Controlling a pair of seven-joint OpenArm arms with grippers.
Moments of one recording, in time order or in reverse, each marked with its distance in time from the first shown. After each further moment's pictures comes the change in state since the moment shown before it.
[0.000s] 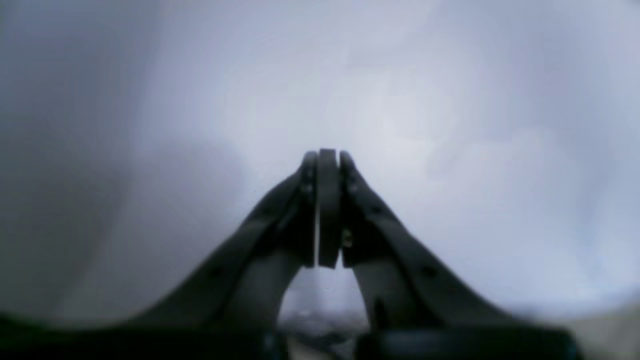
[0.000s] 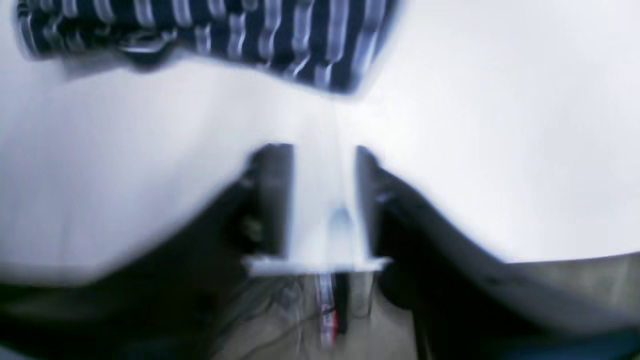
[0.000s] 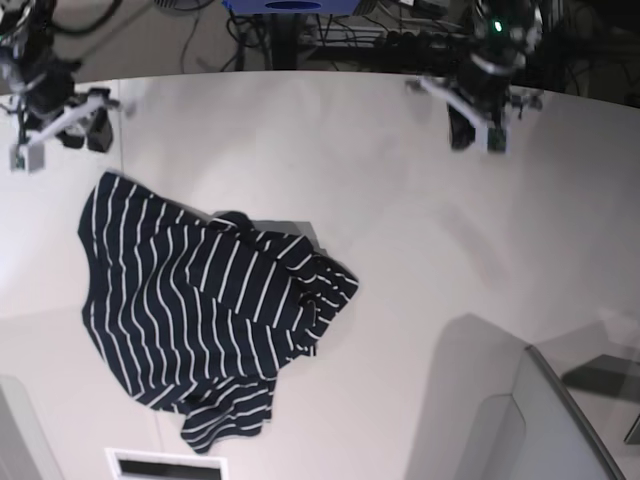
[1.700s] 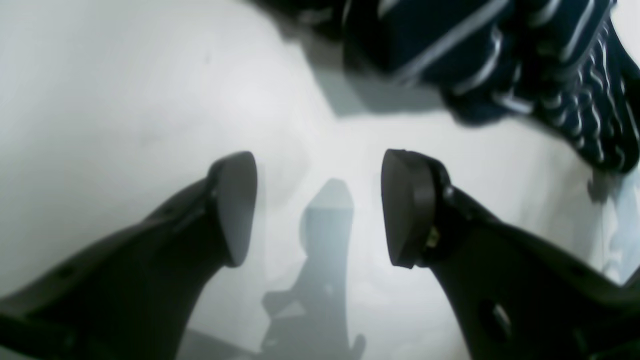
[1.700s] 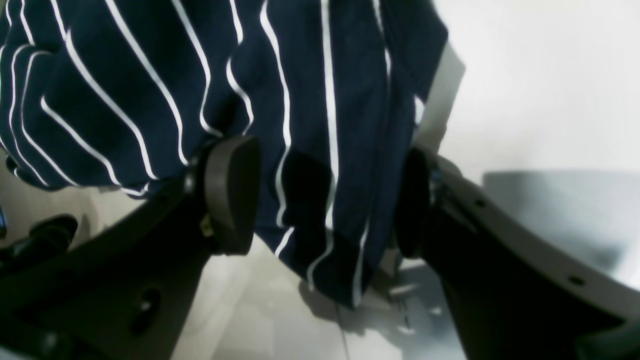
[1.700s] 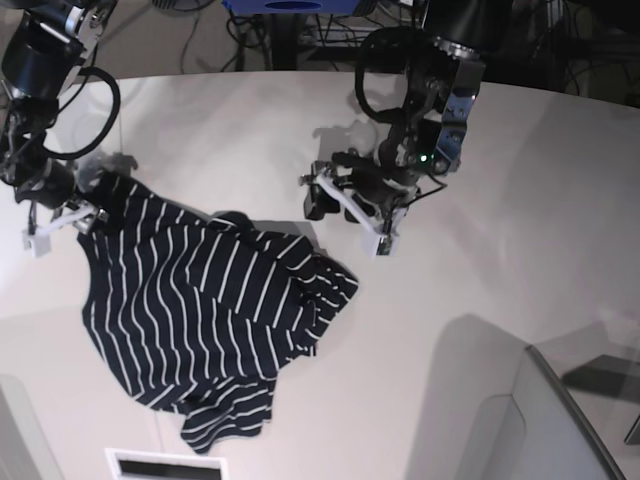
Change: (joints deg) left arm -30.0 7.2 15.1 -25.8 -13.2 -6.7 11.3; right arm 31.7 8.1 3.3 -46.0 0.4 5.7 -0.2
